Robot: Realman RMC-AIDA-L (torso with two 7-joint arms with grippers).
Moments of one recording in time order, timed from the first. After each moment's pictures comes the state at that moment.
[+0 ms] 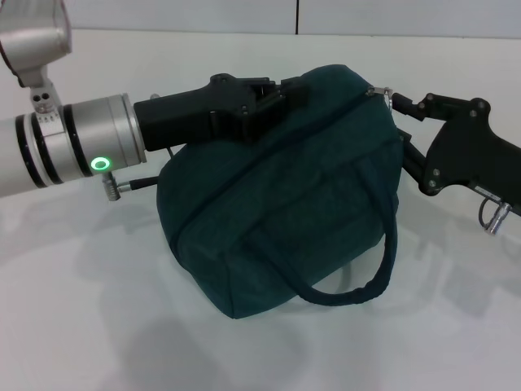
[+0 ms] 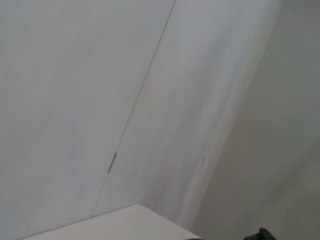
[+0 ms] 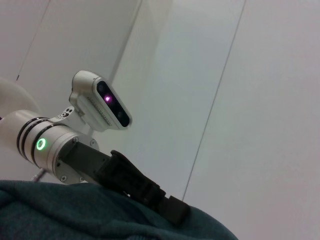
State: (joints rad) left arm -0.51 -2.06 1.18 0.62 1.33 1.42 -1.47; right arm 0.43 2.03 -1.53 -0.43 -0.76 -1.38 0.37
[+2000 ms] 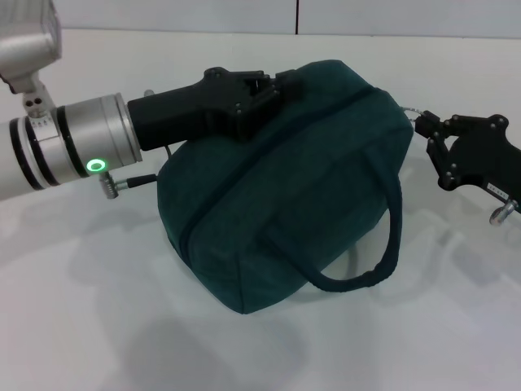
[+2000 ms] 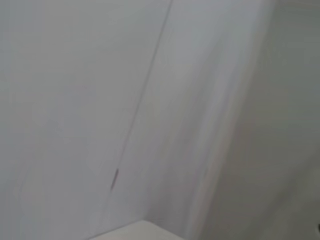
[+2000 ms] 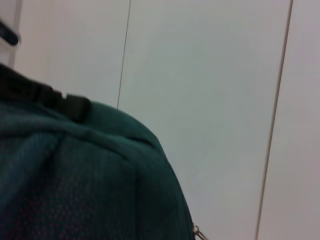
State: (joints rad) left arm -0.53 -2.06 1.12 0.55 1.33 1.46 -1.37; right arm 0.45 2.02 -1.64 -0.32 -0.53 -1.18 0.45
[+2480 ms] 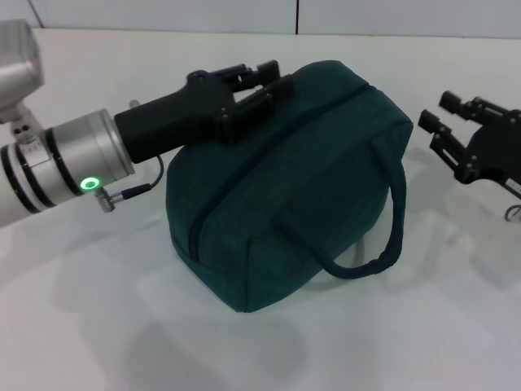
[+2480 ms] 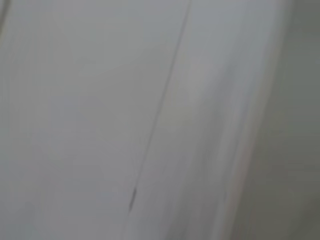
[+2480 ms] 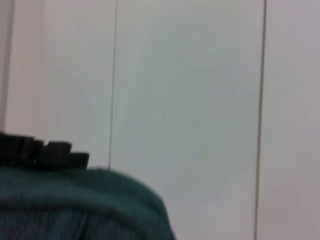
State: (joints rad) left arm -0.48 -2.08 1.10 0.51 1.26 1.46 -1.25; right arm 0.42 2.01 -1.62 -0.32 -0.52 -1.26 0.54
